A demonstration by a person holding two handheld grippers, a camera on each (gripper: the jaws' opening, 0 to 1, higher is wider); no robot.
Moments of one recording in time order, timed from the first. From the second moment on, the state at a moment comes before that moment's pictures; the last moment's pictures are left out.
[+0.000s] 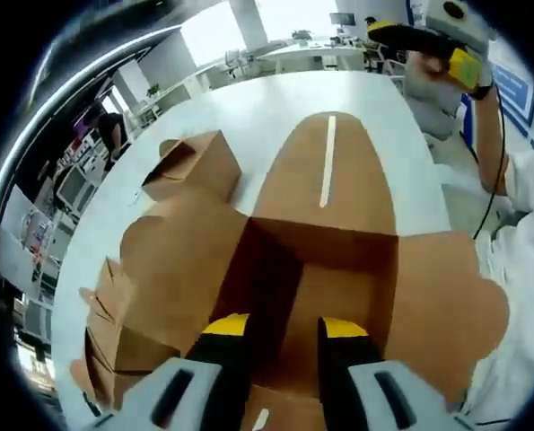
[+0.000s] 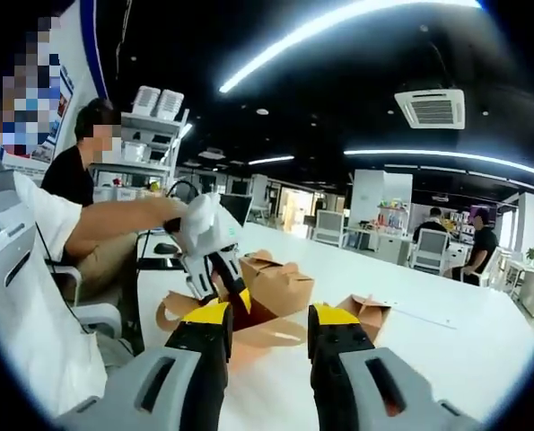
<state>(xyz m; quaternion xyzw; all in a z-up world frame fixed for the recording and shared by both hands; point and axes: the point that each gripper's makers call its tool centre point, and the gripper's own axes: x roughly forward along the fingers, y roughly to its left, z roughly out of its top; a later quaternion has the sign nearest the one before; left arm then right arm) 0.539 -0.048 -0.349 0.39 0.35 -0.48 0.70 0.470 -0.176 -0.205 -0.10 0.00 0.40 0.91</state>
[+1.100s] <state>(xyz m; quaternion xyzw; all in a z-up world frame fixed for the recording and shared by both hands) 0.543 -0.047 -0.381 0.37 0.44 -0.49 0.65 0.468 -0.168 -0.224 -0.13 0.03 0.42 0.90</state>
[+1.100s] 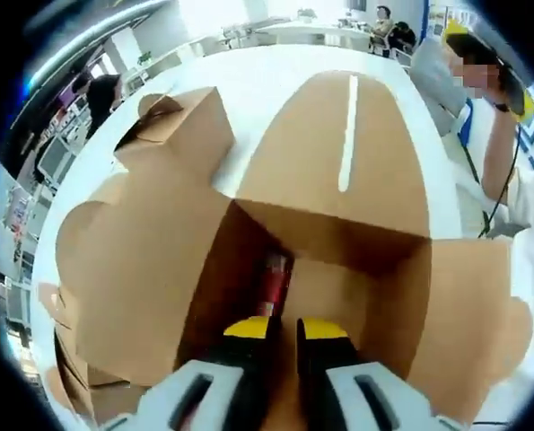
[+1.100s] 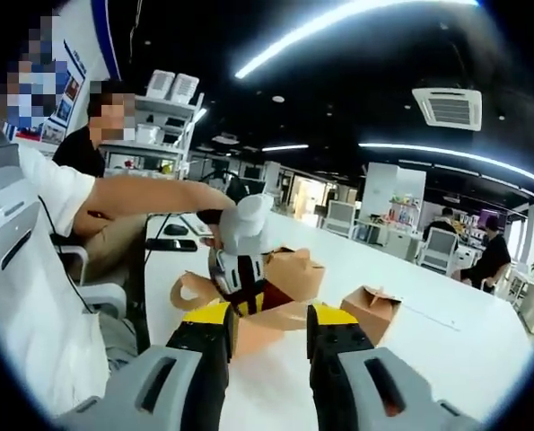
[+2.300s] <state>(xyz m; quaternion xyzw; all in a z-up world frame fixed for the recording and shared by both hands) 0.547 -0.045 -0.375 0.43 0.41 -0.47 0.65 0.467 -0.166 -0.240 -0.18 0.04 0.42 0.89</state>
